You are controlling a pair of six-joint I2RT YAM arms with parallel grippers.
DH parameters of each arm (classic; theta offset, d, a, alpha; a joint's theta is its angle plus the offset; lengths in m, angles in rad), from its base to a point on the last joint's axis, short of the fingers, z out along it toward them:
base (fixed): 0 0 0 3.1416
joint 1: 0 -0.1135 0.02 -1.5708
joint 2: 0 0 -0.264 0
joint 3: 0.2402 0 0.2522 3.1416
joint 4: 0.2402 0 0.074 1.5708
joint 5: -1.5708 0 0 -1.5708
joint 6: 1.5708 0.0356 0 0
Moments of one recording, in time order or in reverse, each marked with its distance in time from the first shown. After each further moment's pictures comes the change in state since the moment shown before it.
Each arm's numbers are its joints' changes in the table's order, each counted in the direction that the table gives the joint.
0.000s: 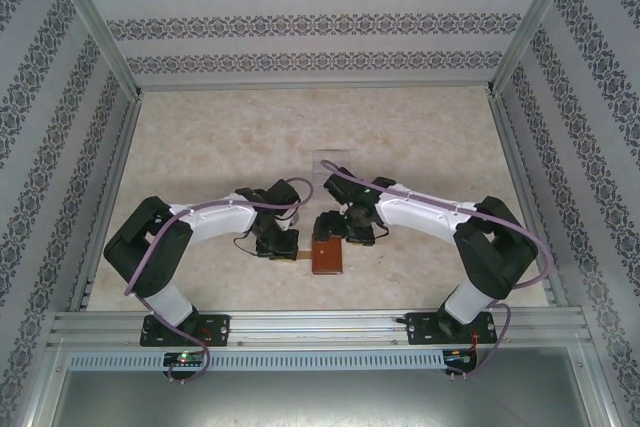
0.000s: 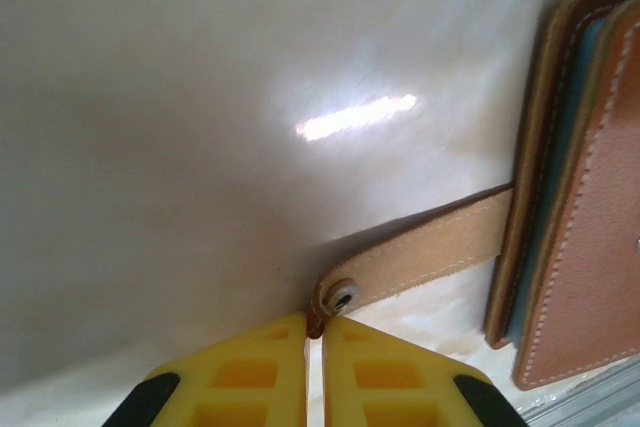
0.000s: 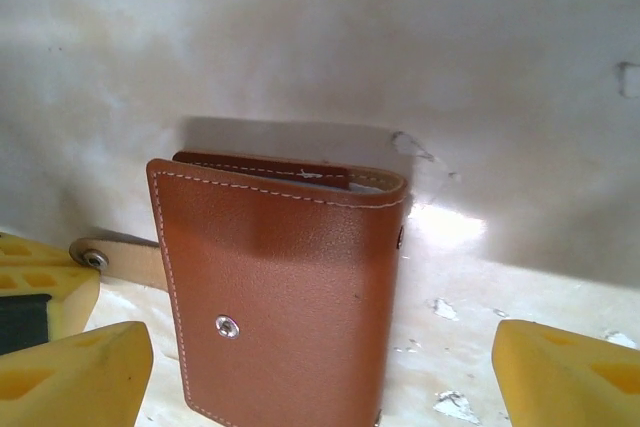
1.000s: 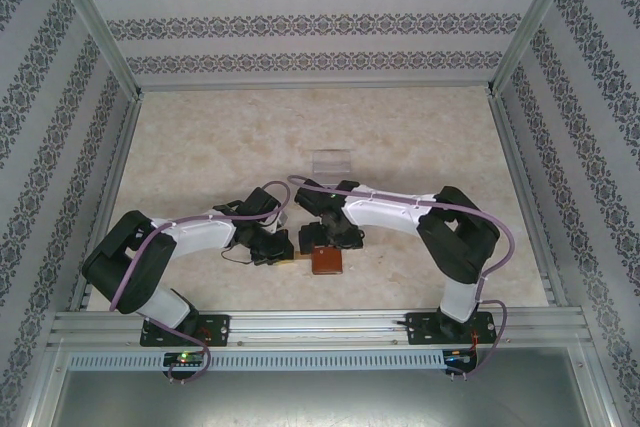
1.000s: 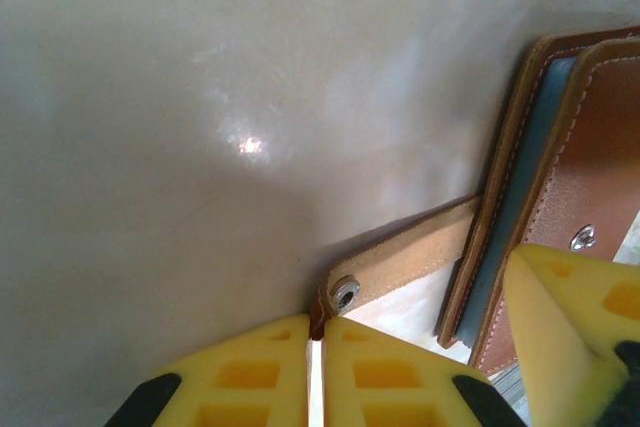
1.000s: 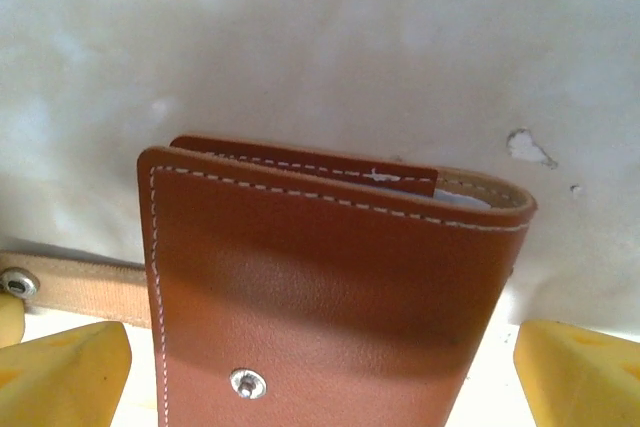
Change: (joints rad) left arm -0.072 0.124 -0.229 -0.303 -0.142 -0.168; right arm -0.125 -0.192 0.156 0.108 -0.114 -0.014
